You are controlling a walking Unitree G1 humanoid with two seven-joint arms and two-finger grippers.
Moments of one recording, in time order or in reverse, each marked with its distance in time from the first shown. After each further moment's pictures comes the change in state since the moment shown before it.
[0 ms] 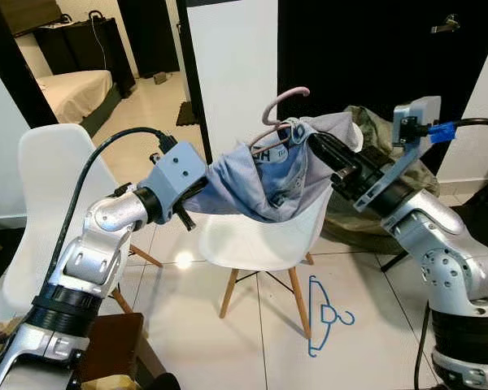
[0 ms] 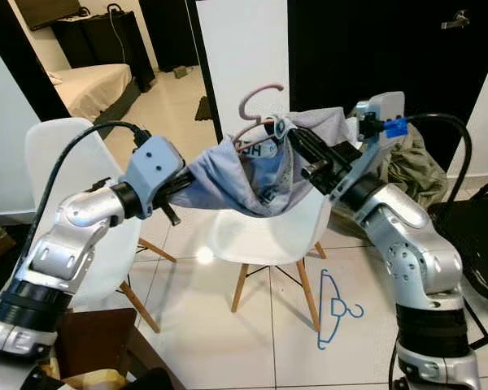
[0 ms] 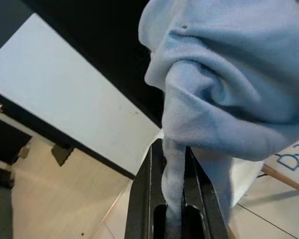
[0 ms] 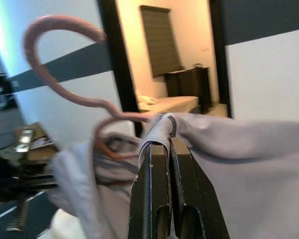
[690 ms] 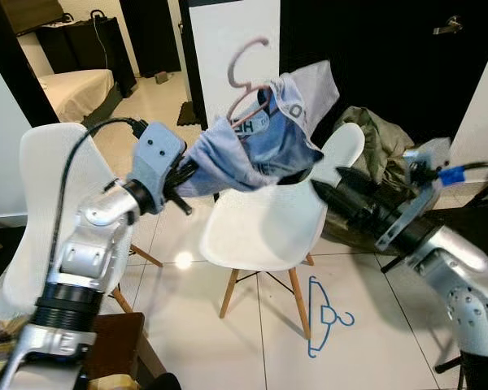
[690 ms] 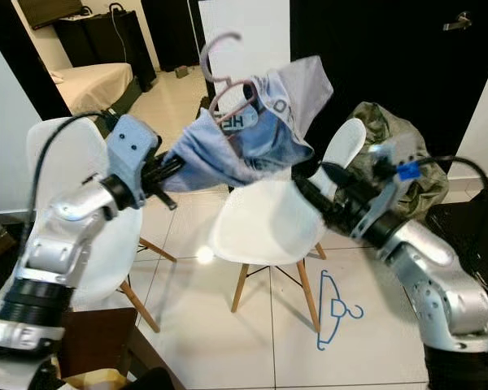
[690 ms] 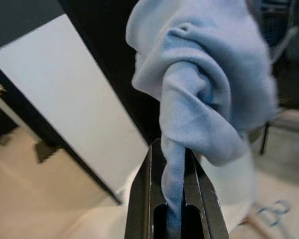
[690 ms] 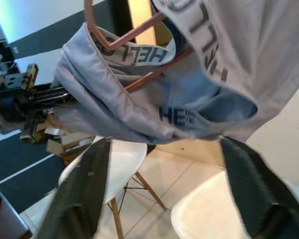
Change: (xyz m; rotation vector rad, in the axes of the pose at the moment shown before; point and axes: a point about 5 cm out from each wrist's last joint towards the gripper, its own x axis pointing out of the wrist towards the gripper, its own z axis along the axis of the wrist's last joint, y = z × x) left arm 0.002 0.005 0.000 -0.275 -0.102 0.140; right arm -0.038 0.001 -0.030 -0.003 0.132 0.025
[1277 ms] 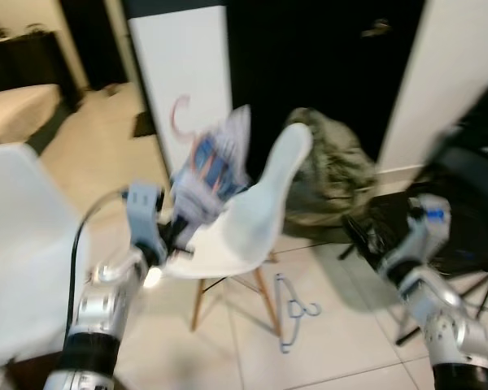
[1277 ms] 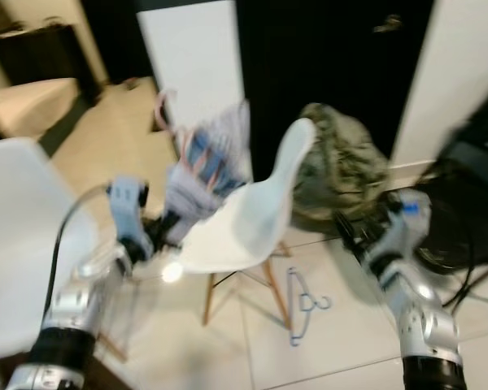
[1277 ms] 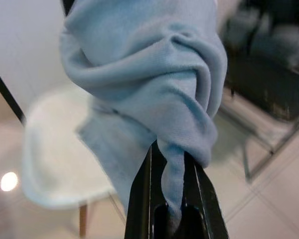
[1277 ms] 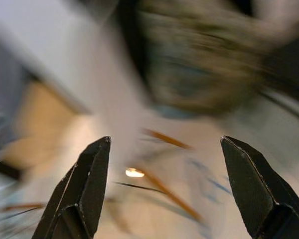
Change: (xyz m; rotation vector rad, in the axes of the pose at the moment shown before) left arm -0.068 -0.037 -0.128 -0.439 0.377 0.212; right arm -0.066 -0.067 -0.125 0.291 0.231 -0.739
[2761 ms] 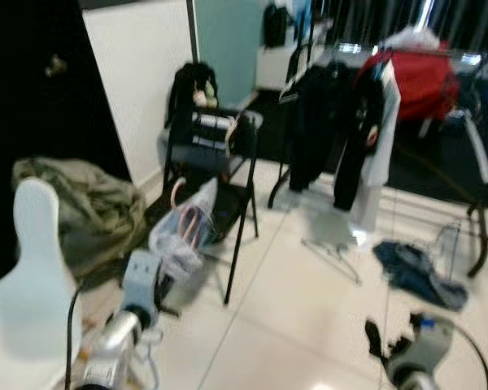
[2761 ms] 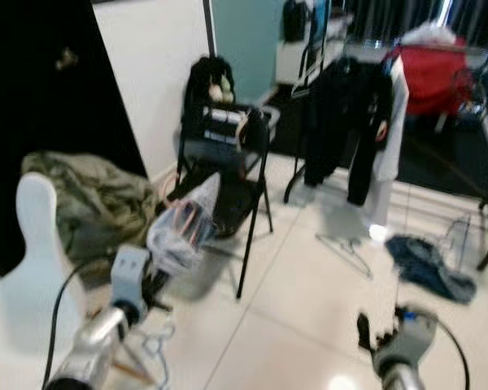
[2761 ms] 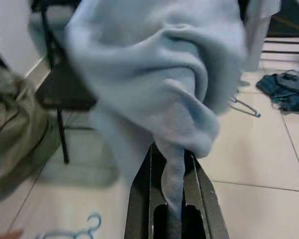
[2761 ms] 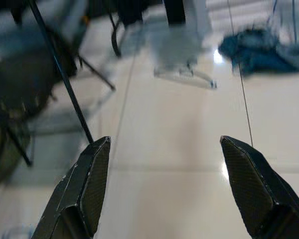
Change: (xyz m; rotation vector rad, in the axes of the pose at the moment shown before) left arm -0.021 0.005 -0.059 0.148 -0.011 0.129; right arm -0.037 -0.039 -0.101 -0.039 0.065 -0.229
